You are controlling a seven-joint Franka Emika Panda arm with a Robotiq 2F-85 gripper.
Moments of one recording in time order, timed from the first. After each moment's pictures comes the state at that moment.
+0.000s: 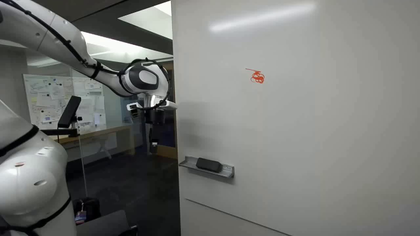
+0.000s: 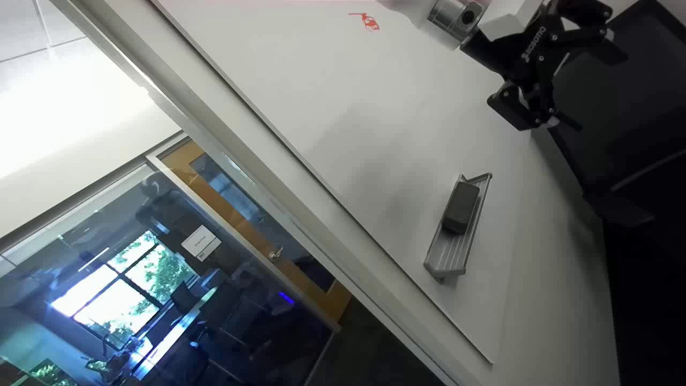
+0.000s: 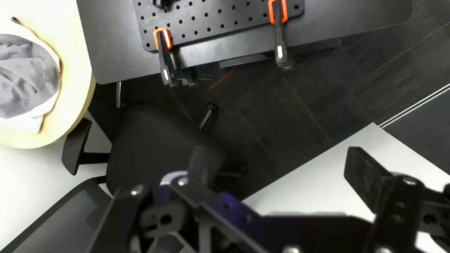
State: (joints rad) arm 0.03 -0.53 0.36 -2.52 0.01 1.76 0.51
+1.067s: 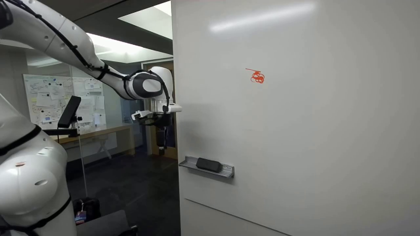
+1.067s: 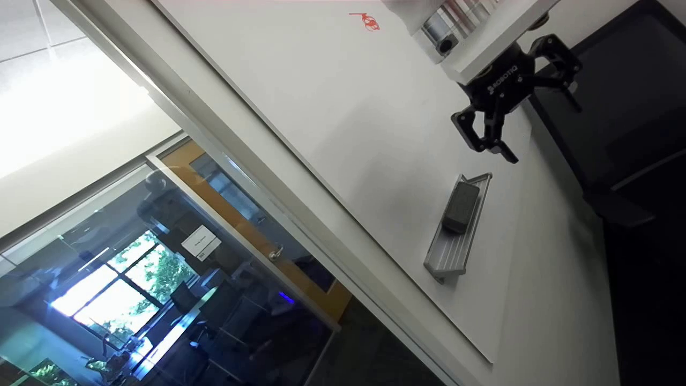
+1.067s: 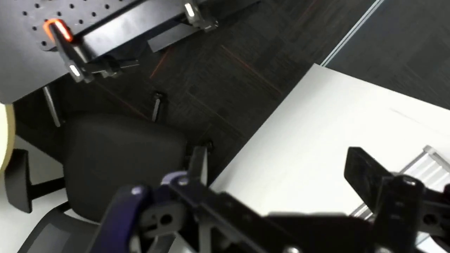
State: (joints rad) arm 0.04 -0.48 0.32 -2.56 0.13 2.06 0.70
